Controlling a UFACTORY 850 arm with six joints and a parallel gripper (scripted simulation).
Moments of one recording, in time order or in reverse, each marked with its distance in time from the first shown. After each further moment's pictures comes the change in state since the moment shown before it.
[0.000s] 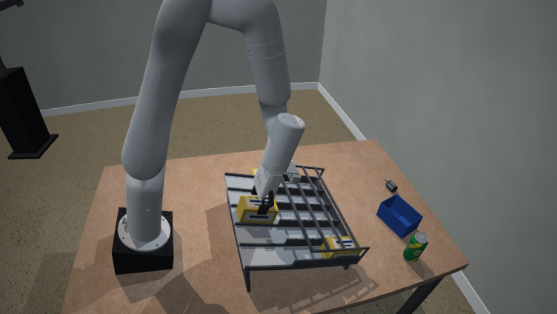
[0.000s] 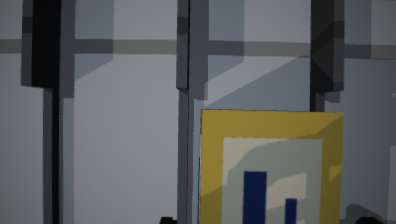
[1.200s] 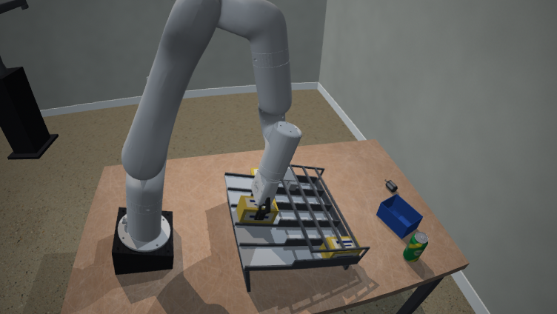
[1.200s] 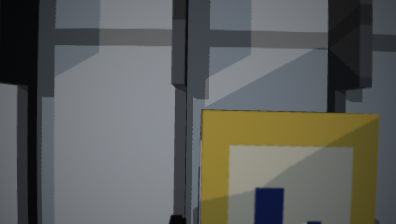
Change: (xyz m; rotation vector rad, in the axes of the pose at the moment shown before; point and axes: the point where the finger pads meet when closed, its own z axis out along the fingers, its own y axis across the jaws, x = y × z) arm 0.000 0.000 0.028 0.000 0.000 0.000
